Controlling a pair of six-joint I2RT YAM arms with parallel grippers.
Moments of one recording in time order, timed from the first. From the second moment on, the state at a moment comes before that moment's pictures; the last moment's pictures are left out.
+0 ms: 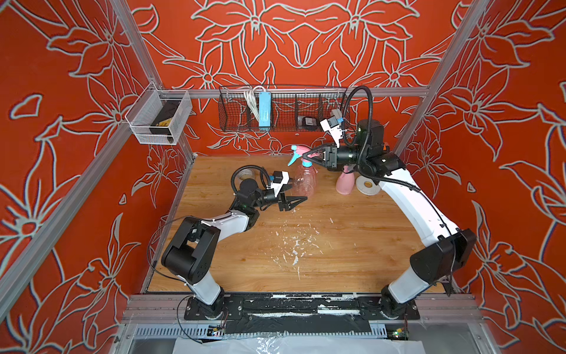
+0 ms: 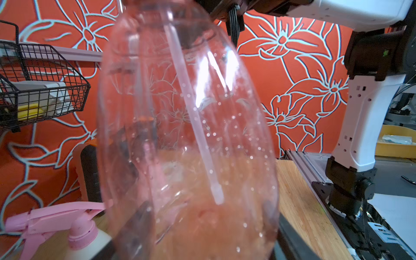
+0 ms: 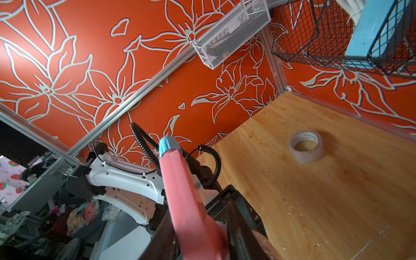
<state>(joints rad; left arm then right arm) -0.38 1.64 0.84 1.01 0.97 -0.13 0.41 1.62 1.74 -0.37 -1.03 0.32</state>
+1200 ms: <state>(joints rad) -0.41 1.63 0.83 0.90 0.70 0.01 0.70 1.50 1.66 -0.43 -0.02 0.18</state>
